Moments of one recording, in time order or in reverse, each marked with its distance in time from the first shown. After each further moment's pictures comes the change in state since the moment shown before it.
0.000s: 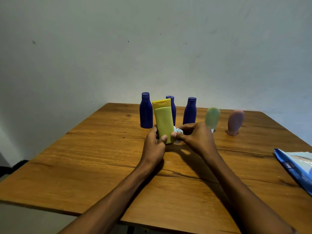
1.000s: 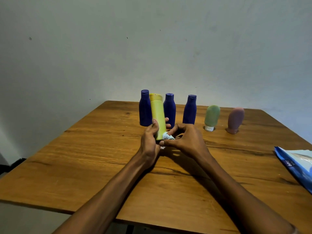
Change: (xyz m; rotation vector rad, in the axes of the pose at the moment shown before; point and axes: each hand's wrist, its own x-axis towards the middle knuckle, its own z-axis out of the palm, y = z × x) left_hand 0.011 0.003 -0.005 -0.643 -0.090 -0.242; right_hand -0.008 -0.007 0.017 0.119 -0.140 -0.053
